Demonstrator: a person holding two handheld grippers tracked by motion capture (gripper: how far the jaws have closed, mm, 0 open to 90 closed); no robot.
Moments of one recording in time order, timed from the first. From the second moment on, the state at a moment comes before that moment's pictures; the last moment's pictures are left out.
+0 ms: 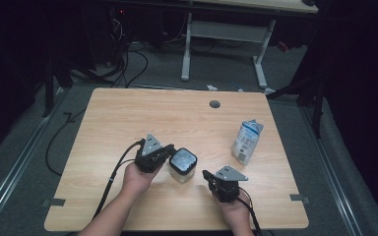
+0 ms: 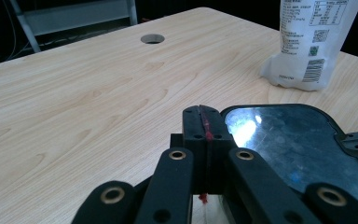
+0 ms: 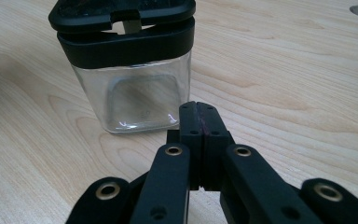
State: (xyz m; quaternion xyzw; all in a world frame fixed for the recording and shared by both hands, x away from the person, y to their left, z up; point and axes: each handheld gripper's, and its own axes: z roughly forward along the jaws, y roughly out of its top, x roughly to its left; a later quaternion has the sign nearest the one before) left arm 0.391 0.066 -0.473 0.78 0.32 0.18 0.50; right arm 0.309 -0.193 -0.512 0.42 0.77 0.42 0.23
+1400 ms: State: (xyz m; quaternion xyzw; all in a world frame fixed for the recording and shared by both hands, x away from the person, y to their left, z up) left arm 0.394 0.068 -0.475 0.78 0.32 0.18 0.50; right arm 0.324 -0.172 -0.475 0.38 0.76 0.46 0.26
